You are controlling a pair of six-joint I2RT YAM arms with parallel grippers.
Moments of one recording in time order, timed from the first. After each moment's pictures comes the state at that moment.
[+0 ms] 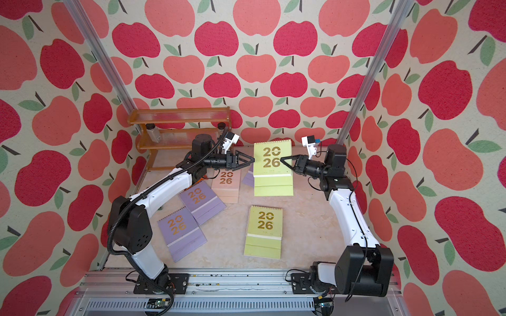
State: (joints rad) left arm -0.48 1.75 1.45 0.04 1.00 -0.75; right arm 0.07 1.31 1.12 -0.06 -1.12 0.71
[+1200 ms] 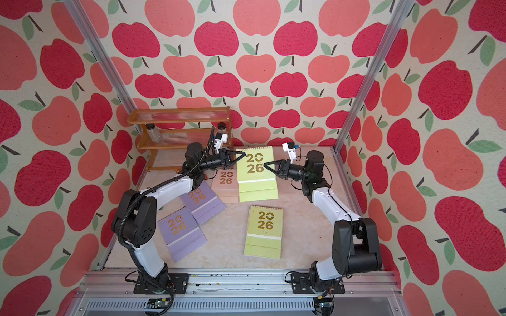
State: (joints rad) left arm -0.41 1.82 1.27 0.63 0.93 -1.15; right arm 0.21 1.48 0.97 0.43 -1.14 0.97
